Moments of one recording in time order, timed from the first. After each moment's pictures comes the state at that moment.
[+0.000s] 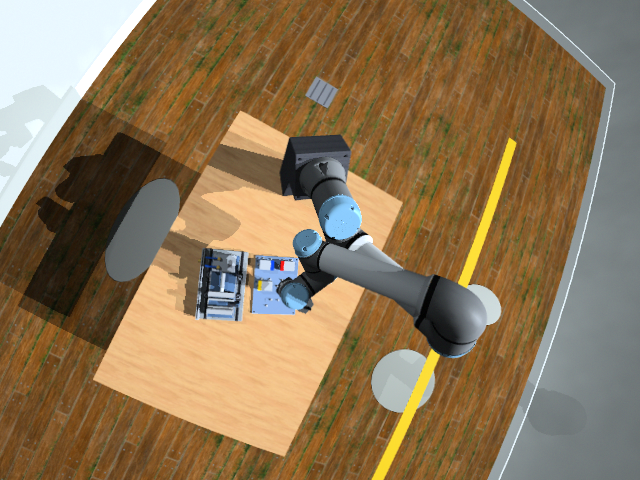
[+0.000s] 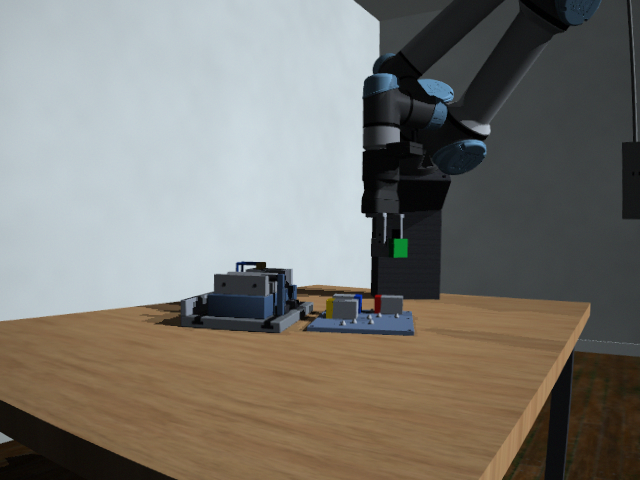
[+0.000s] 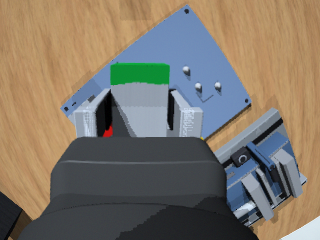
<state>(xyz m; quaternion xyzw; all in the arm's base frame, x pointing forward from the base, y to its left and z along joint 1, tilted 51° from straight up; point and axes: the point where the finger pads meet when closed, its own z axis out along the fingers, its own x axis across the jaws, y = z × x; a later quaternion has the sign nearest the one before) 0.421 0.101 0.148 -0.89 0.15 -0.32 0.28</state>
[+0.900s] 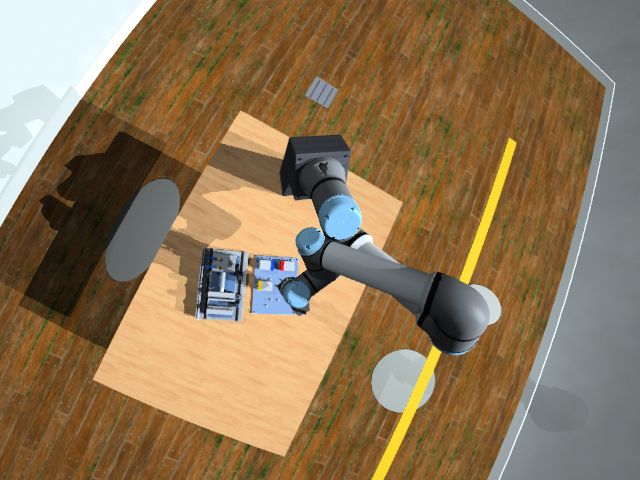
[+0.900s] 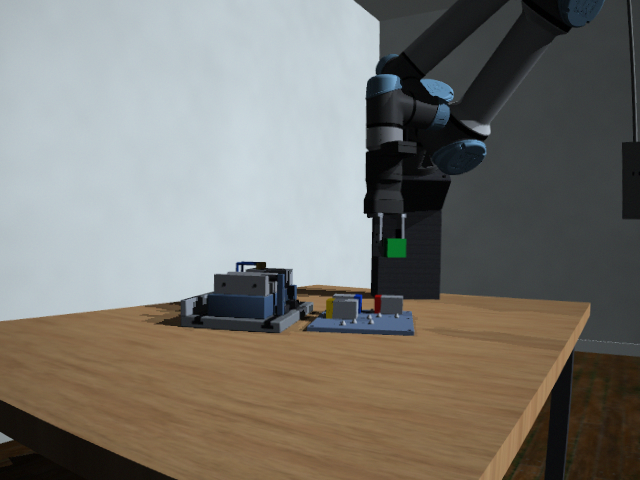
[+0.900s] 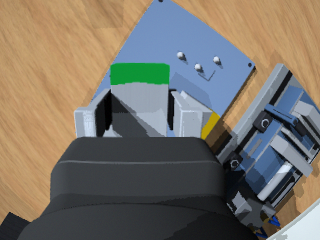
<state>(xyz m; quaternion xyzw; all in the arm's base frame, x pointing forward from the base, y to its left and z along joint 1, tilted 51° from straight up) 0.421 0.101 0.148 -0.85 0.30 -0.27 0.33</state>
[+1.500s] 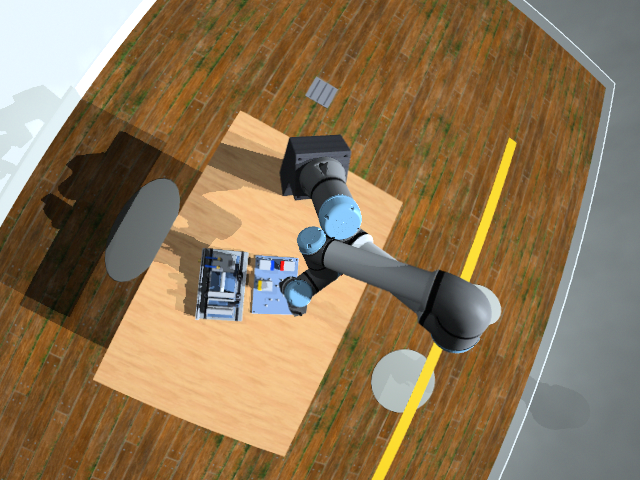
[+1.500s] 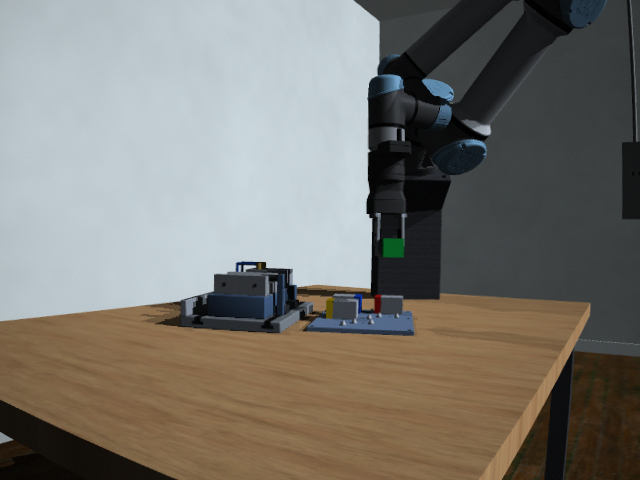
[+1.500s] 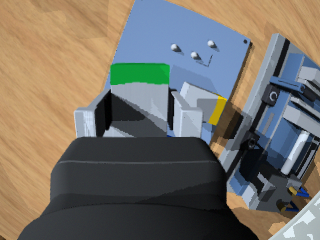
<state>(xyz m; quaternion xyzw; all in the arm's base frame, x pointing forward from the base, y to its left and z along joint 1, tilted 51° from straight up) 0.421 0.101 0.148 -0.81 0.39 -0.23 0.36</state>
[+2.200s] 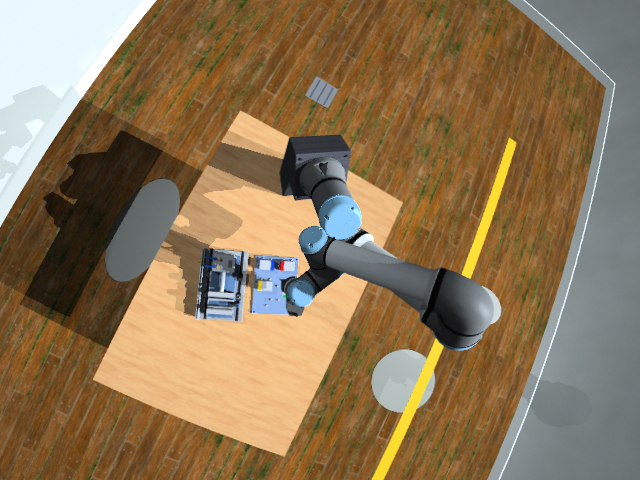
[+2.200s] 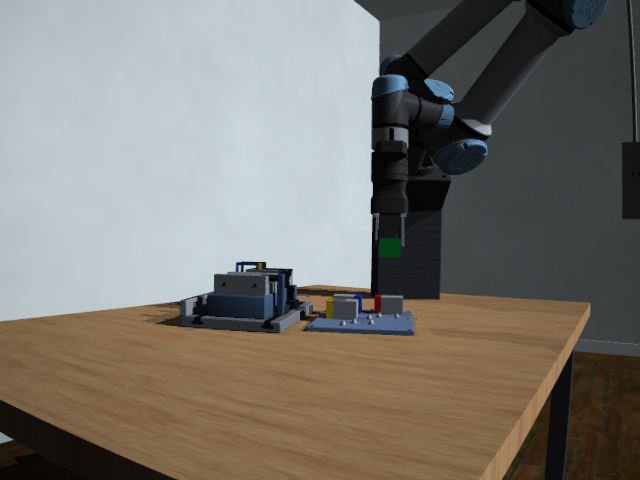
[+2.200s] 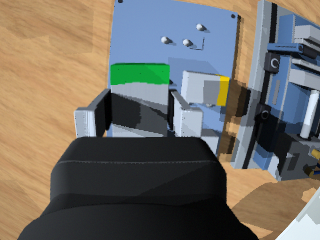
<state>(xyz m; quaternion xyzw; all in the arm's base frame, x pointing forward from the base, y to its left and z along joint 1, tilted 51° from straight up) 0.421 0.101 0.148 -0.76 0.50 -0.18 0.39</state>
